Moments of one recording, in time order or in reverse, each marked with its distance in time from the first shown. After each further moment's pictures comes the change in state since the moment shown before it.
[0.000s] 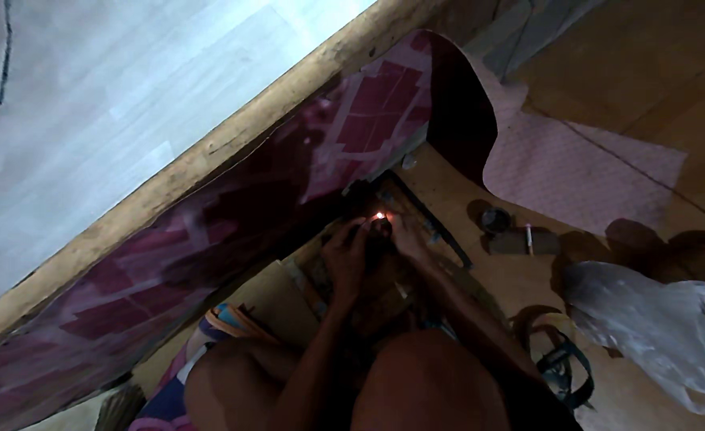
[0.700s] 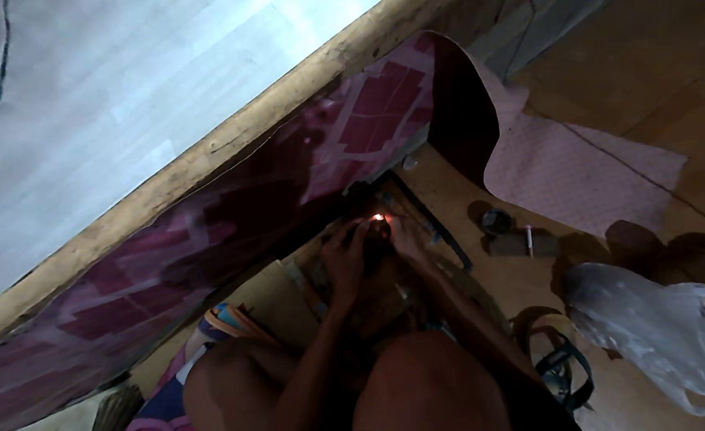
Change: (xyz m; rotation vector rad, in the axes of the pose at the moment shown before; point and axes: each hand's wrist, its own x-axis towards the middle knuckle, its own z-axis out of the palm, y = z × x) left_hand 0.001 -0.005 0.000 -0.110 0.009 -0.015; right_hand 0.001 0.004 0.007 0.054 0.025 -0.040
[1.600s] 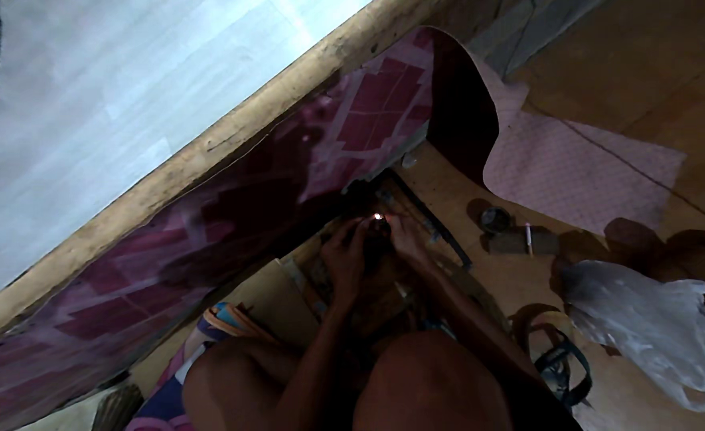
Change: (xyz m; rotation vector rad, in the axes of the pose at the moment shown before) left_hand -0.002 0.002 0.003 0.028 0.016 -0.014; right_hand -0.003 0.000 -0.001 -0.072 0.009 -0.027
